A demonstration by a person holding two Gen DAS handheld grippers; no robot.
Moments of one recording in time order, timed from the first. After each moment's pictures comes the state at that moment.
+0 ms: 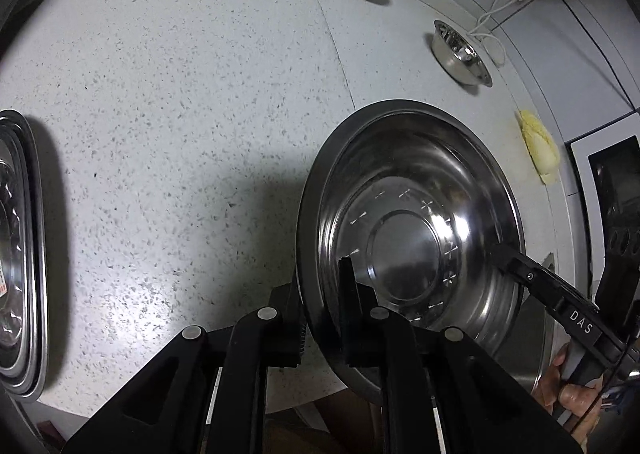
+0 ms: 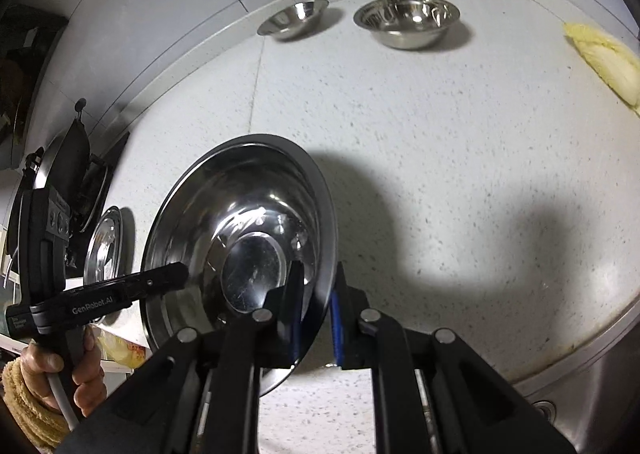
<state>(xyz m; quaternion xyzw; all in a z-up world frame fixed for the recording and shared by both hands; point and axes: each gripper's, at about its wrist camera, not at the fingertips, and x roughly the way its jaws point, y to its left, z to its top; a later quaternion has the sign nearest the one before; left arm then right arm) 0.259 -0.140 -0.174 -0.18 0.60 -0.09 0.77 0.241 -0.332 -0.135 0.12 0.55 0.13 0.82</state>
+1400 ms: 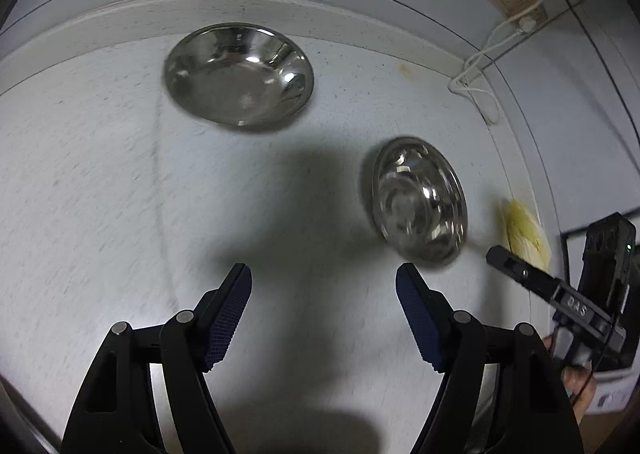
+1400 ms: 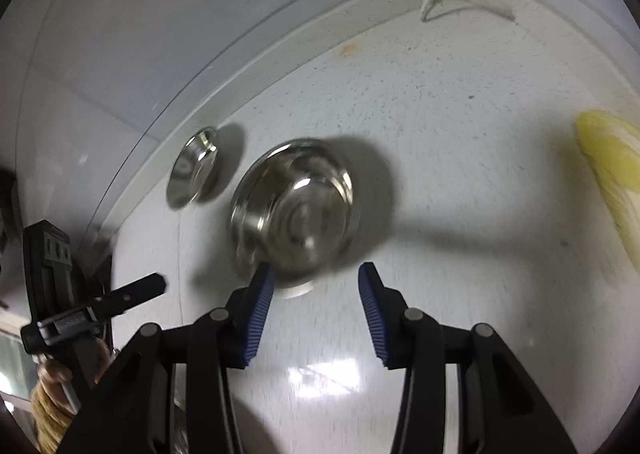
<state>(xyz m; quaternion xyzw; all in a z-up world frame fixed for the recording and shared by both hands) 0.519 -0.230 -0.142 -0.16 0.60 -0.12 0.78 0.484 -0.475 -0.126 0.22 0.56 0.11 0.79</state>
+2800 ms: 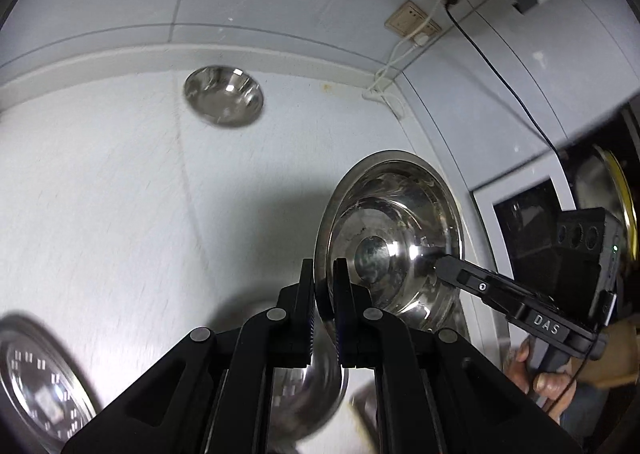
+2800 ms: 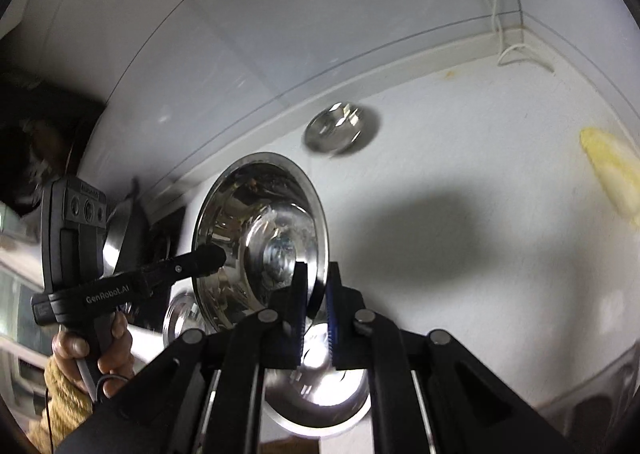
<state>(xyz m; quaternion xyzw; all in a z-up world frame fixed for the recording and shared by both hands) 0.367 -0.174 -0.009 -0.18 0.54 -0.21 0.79 0.331 -0.365 0.009 0.18 0.51 0.19 0.82</state>
